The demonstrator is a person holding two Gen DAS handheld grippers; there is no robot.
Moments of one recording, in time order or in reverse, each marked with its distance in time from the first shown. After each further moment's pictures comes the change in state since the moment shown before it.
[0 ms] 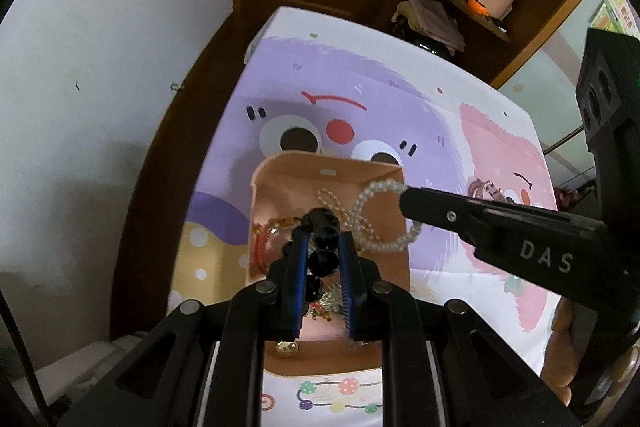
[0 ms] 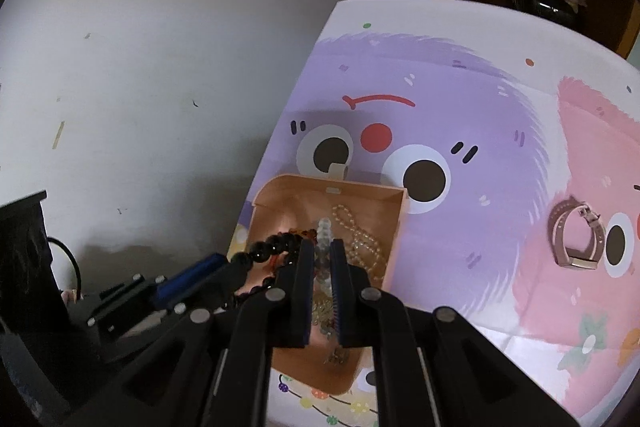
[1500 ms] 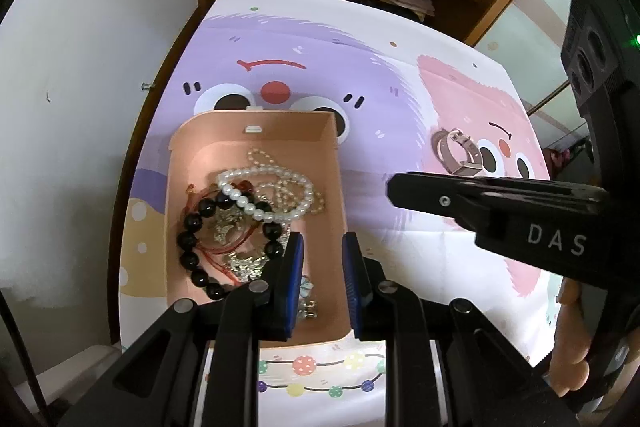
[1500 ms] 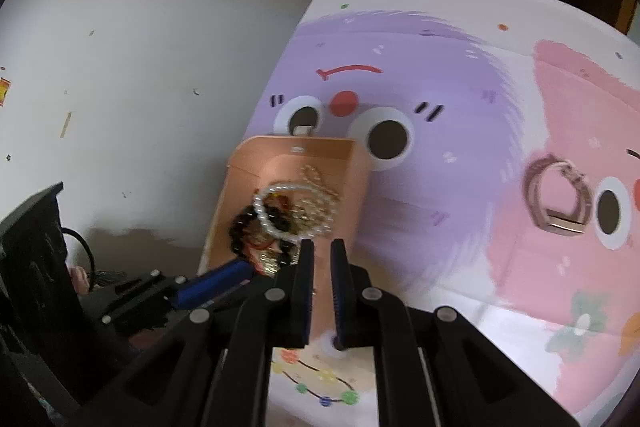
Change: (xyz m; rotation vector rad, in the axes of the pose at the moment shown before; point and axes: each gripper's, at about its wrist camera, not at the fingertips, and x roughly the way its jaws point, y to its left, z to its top) left arm 0.014 -0.062 -0.029 0.122 0.059 -0.024; right arm -0.020 -0.041 -0.030 0.007 0.025 0.031
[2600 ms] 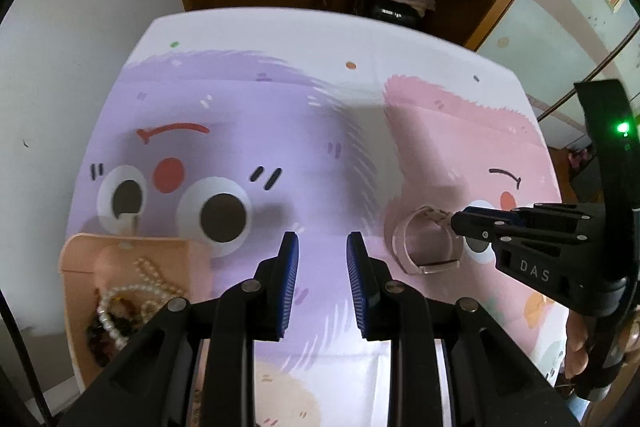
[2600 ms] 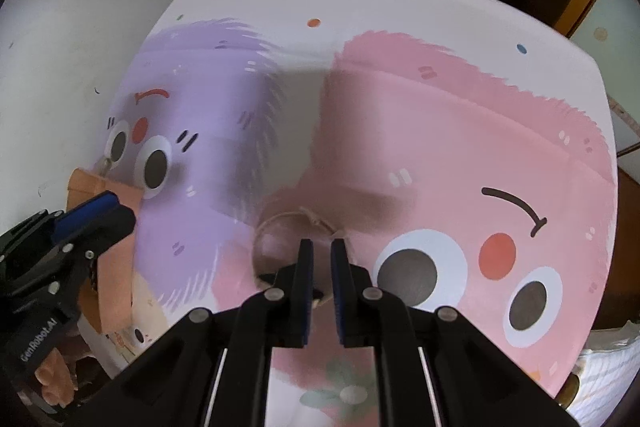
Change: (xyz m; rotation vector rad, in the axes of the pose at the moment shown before) left arm 0.085 -0.101 0.092 0.029 0.030 0.071; right arm -0.012 -0.171 0.047 -0.012 0.090 -0.251
